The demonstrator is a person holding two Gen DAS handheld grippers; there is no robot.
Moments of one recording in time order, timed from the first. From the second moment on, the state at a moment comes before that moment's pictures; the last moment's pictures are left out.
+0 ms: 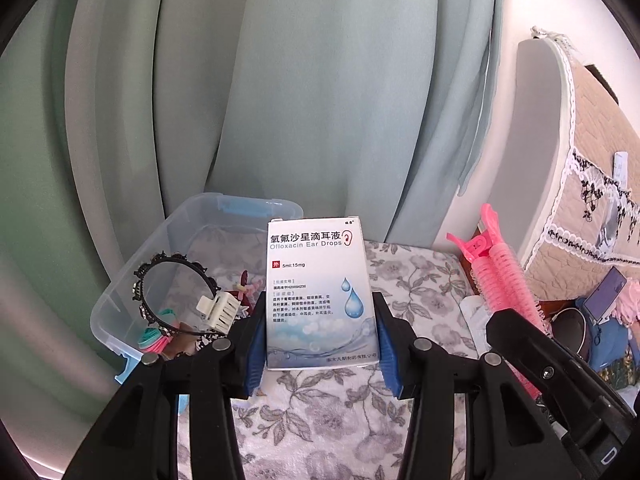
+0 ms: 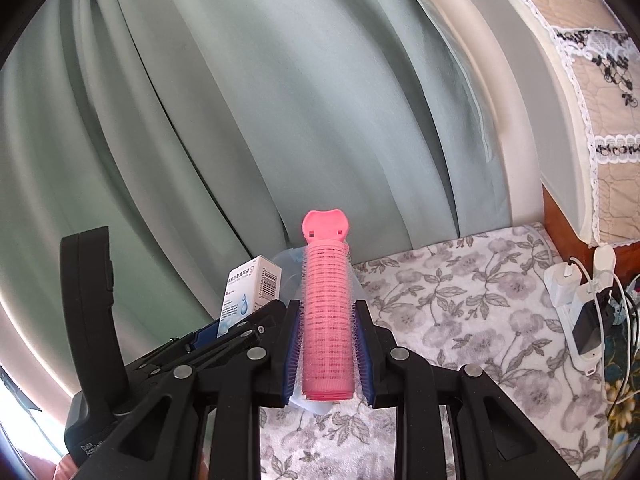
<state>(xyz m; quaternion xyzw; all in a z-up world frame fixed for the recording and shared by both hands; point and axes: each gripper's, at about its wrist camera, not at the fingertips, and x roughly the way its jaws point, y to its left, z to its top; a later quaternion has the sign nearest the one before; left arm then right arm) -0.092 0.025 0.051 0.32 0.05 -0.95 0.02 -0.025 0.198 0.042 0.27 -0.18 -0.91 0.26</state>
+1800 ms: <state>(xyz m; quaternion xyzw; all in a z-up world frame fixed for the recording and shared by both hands) -0.114 -0.169 -0.029 0.37 0.21 -0.90 0.11 -0.074 0.012 -0.011 0.40 -0.05 -0.86 0.31</state>
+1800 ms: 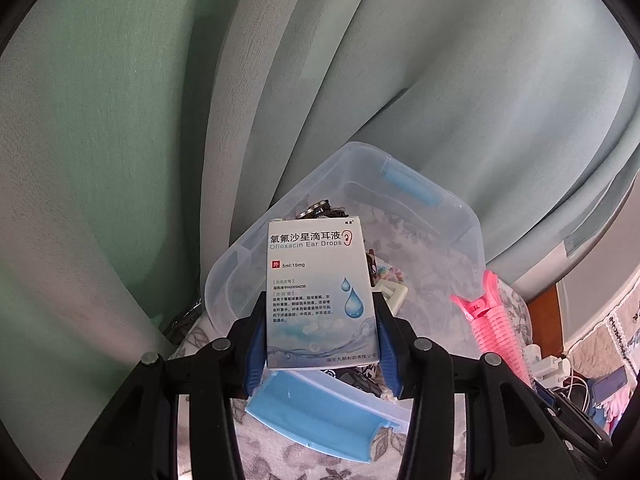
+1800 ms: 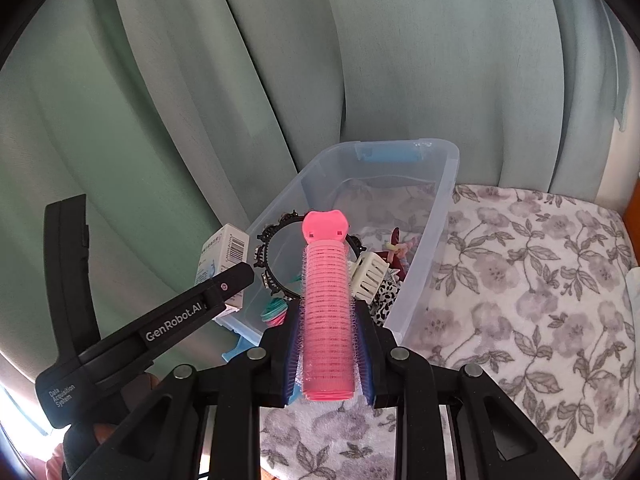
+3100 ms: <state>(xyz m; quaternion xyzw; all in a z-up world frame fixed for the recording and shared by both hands) -0.128 -0.160 -0.036 0.38 0.21 -0.90 0.10 -0.080 -0.001 -0.024 0.42 -0.03 -0.85 0.31</state>
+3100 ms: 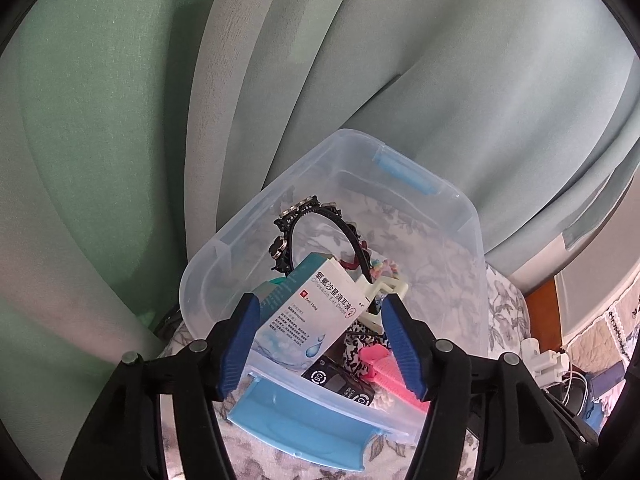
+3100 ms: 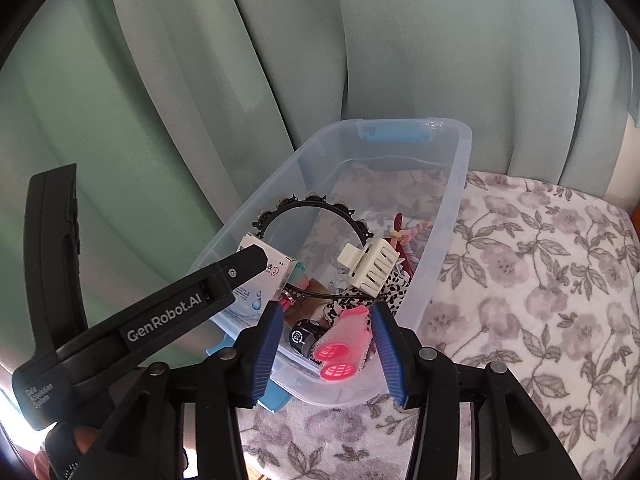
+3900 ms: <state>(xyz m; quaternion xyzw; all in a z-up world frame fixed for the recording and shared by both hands) -0.100 -0.132 0.000 0.36 0.16 -0.91 0.09 -0.054 0.034 0.000 0.39 -0.04 -0.88 0.28</state>
